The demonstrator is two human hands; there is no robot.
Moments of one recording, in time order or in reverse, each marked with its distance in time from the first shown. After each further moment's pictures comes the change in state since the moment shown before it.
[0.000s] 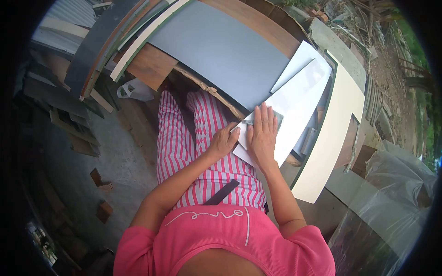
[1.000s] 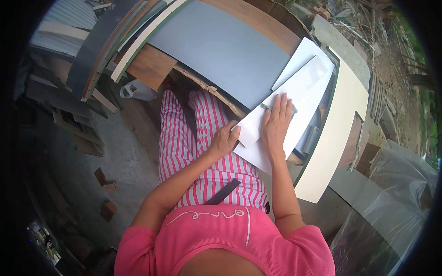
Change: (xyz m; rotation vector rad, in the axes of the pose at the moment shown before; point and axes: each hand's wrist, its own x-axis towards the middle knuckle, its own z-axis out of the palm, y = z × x) left_hand 0.001 0.004 -0.003 0.004 -0.039 -0.047; right_hand 0.023 0.033 0.011 -0.002 0.130 0.187
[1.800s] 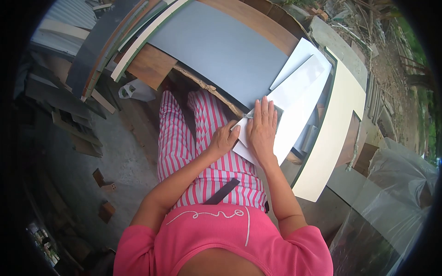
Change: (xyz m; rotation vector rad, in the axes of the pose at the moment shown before) left_hand 0.000 0.000 0.003 0.031 0.037 0.040; right_hand -0.019 -0.028 -0.002 -0.002 -0.114 -0.139
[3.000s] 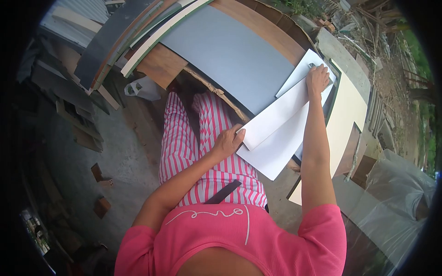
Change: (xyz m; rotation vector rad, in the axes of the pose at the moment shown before) left_hand -0.001 0.004 -0.003 0.017 -0.048 -0.032; right_hand 0.211 0.198 0.013 -0.168 0.253 0.467
